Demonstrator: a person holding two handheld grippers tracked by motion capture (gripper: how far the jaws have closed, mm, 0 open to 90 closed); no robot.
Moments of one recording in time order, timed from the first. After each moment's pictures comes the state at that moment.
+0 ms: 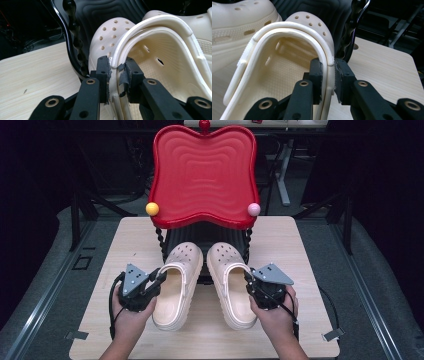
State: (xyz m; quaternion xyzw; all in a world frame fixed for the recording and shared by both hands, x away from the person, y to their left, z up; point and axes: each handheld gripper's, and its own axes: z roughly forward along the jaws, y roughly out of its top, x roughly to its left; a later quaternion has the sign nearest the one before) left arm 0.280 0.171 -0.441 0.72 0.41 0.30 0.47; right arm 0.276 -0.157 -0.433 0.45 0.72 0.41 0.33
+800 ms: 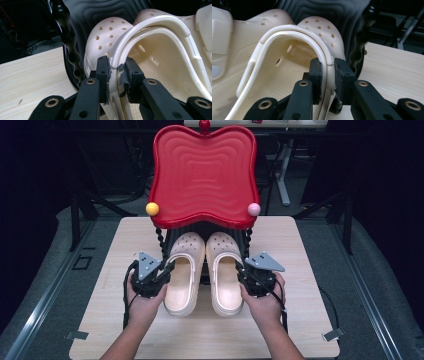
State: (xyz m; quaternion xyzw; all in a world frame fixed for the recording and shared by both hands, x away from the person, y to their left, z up) left arm 0.317 0.151 -0.444 0.72 0.42 0.31 0.47; right arm 0.305 -0.139 -0.433 0.47 0.70 0.43 0.31
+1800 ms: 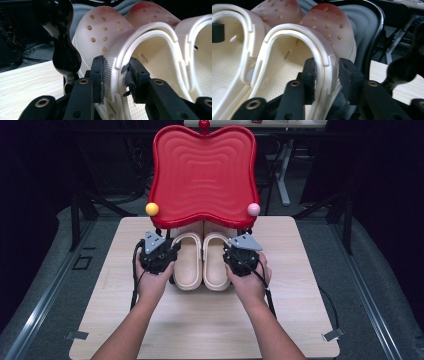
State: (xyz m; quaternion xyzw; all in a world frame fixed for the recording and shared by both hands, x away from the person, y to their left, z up) left arm 0.373 0.142 -0.438 0.69 0.43 0.30 0.49; right arm 0.358 -0.107 -0.428 0.46 0.69 0.42 0.36
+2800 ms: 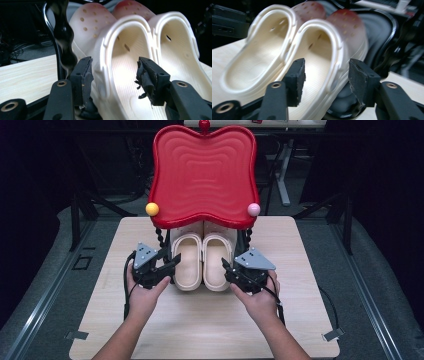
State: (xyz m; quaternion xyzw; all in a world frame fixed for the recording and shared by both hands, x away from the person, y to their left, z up) left arm 0.334 0.158 -0.442 0.70 0.41 0.28 0.51; right arm 0.311 -0.126 -0.427 0.38 0.72 0.46 0.34
